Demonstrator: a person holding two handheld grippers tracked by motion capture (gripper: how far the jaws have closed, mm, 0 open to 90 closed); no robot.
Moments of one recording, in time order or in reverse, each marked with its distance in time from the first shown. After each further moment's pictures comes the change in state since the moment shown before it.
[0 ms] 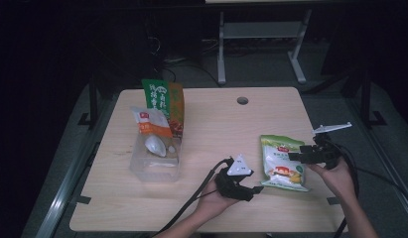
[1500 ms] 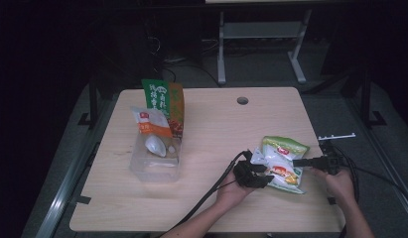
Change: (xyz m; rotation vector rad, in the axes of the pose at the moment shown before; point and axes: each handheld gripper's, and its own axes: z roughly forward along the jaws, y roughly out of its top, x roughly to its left) left arm 0.015 0.015 0.052 0.095 0.049 -0.042; right arm -0.039 -0.035 0.022 0.049 0.217 0.280
